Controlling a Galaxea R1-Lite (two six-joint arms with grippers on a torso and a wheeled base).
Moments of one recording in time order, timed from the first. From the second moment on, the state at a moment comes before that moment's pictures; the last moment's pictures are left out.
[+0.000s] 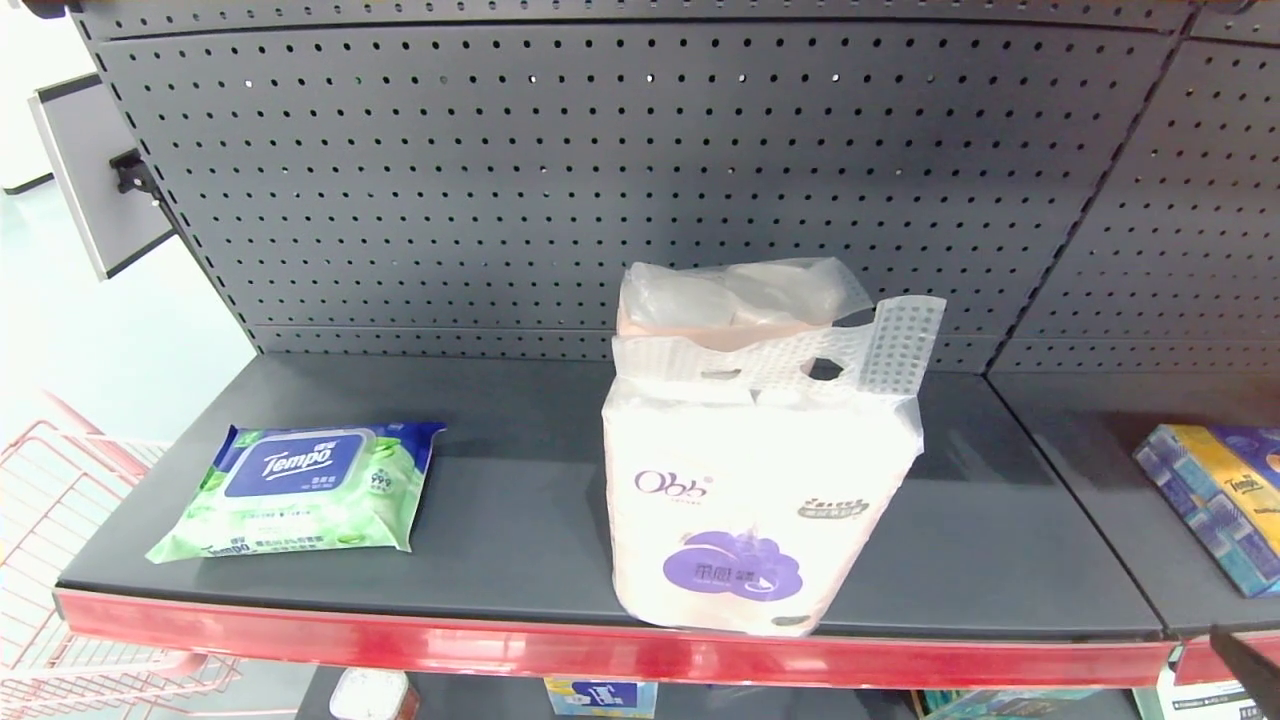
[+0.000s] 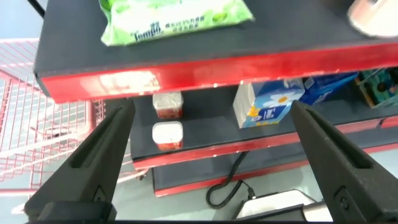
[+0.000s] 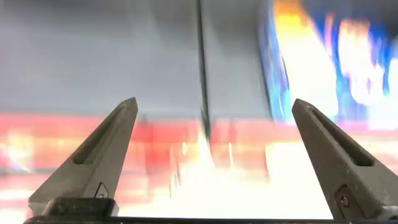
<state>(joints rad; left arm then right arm) -0.22 0.28 -0.34 0.36 0.02 0.00 -0.01 0.62 -0.17 -0.12 -0.16 -0.15</state>
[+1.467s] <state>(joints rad) 0.02 0.01 0.00 0.00 -0.01 -0.03 0.00 0.02 -0.02 0.06 -0.01 0.02</state>
